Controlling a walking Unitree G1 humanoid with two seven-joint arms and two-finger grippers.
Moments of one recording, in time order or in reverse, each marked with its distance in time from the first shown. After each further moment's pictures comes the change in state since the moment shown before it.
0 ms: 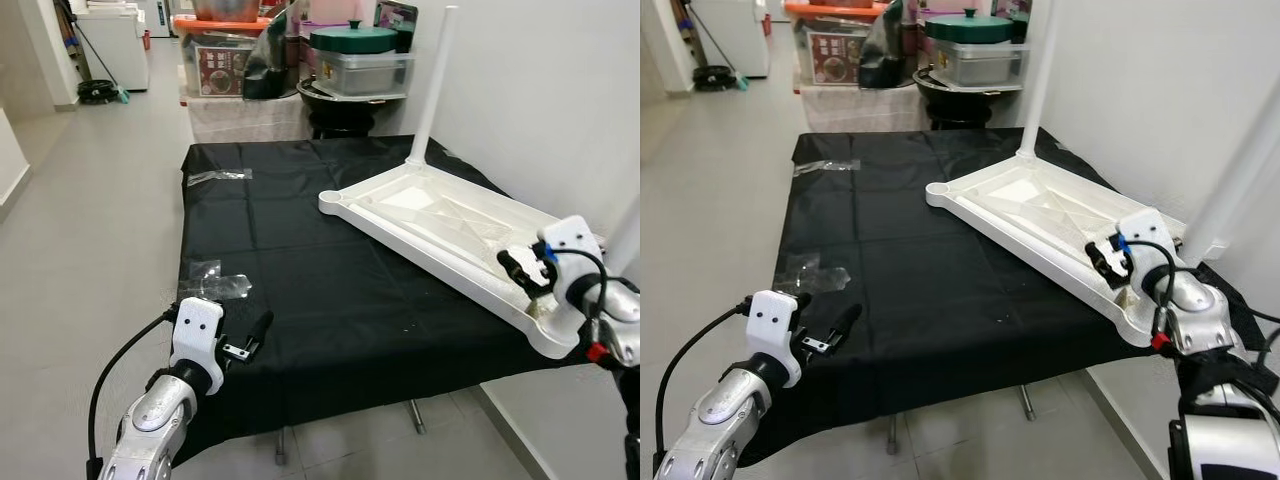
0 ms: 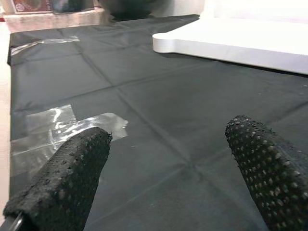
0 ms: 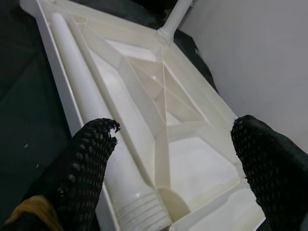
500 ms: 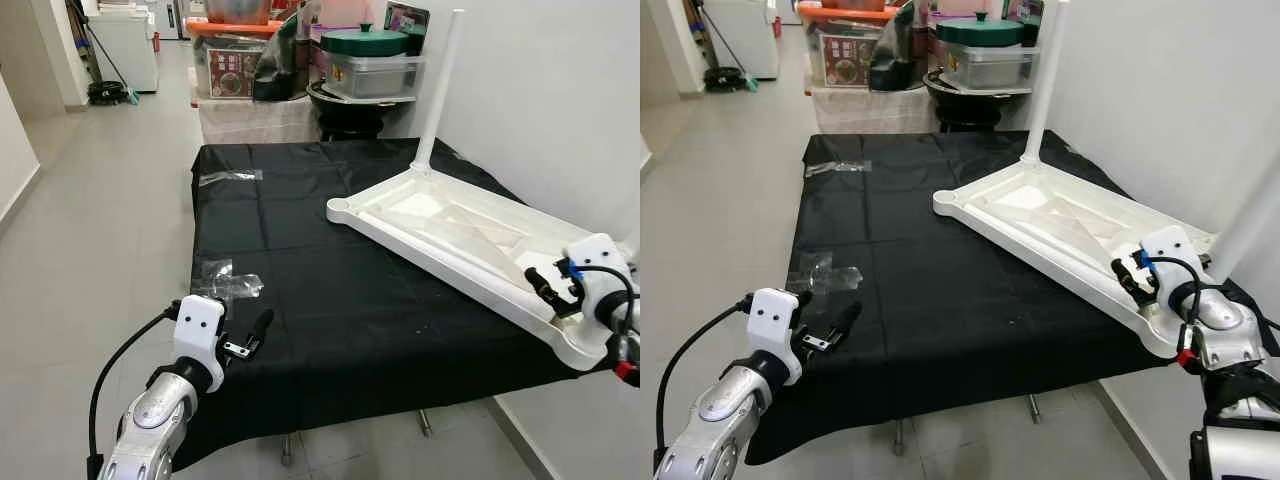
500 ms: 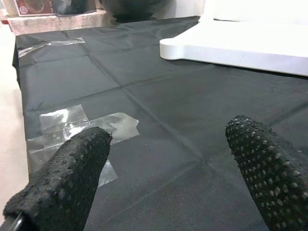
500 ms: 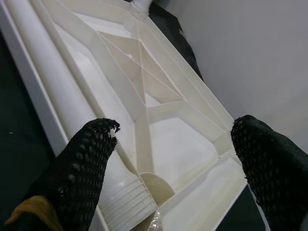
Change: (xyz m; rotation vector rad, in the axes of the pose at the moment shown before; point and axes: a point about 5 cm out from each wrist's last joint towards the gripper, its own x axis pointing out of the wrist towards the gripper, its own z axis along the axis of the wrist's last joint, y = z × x) left arm 0.002 0.000 0.001 0.005 -0.002 -0.009; right arm -0.016 -0.022 -0.018 -0.044 0.074 -0.076
